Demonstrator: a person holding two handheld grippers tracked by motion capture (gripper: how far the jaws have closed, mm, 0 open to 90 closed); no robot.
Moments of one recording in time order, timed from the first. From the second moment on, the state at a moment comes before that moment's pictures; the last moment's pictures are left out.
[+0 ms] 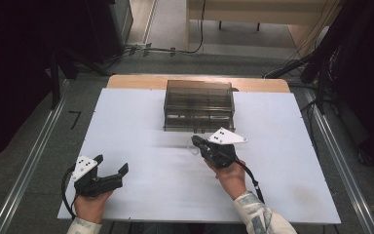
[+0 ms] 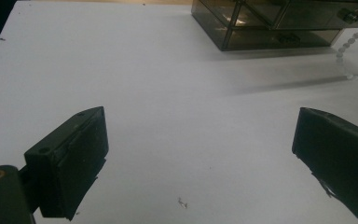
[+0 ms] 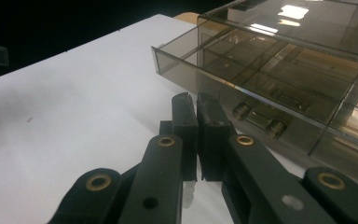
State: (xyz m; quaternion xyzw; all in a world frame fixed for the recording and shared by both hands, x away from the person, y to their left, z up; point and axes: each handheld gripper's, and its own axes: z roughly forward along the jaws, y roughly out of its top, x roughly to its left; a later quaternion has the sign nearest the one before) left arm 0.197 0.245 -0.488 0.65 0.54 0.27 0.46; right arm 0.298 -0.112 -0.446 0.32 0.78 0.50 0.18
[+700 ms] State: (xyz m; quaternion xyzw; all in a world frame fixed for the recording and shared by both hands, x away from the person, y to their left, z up) left arm 0.197 0.246 -0.488 0.65 0.54 0.27 0.46; right arm 0.305 -0.098 -0.434 0.31 0.78 0.52 0.18
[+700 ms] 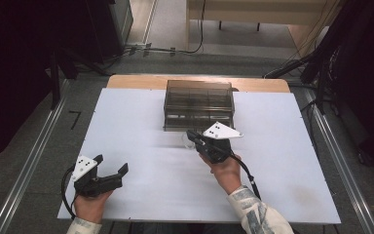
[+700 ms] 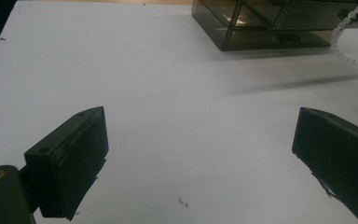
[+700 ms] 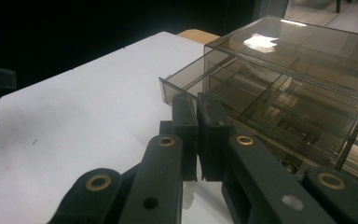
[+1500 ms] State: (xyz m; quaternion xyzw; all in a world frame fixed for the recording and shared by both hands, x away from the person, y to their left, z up) left arm 0.197 0.246 -0.488 0.65 0.54 0.27 0.46; right arm 0.310 -0.086 -0.425 0.30 0.77 0.53 0.18
